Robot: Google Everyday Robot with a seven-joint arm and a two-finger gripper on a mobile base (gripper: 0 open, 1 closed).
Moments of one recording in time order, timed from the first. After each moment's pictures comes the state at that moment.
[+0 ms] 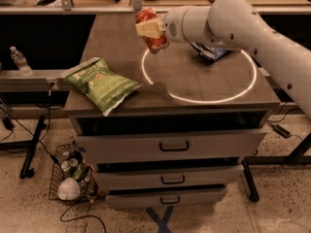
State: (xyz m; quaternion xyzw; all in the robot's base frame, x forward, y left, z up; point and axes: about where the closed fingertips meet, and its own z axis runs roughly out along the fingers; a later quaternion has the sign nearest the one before) arm 0.739 0.001 0.958 -0.31 0.73 0.25 0.55
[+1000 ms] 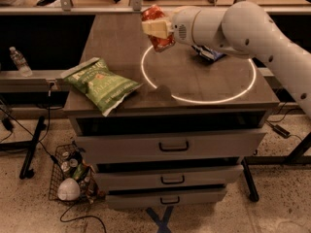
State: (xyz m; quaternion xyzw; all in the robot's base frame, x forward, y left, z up) arm 0.726 -0.016 0.971 -0.31 0.70 0.27 0.59
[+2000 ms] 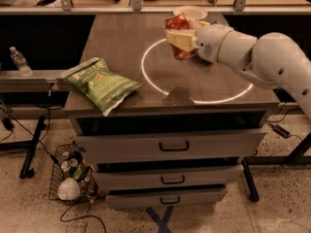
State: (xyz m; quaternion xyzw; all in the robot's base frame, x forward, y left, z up) arm 0.696 -0.080 0.963 -0.29 0.65 0.25 0.65
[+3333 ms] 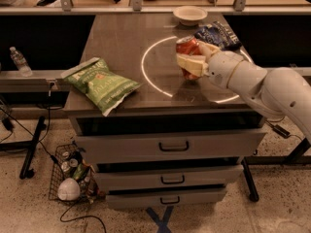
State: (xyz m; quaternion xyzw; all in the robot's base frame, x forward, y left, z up) arm 0.666 -0.114 0.912 -0.30 0.62 0.24 0.68
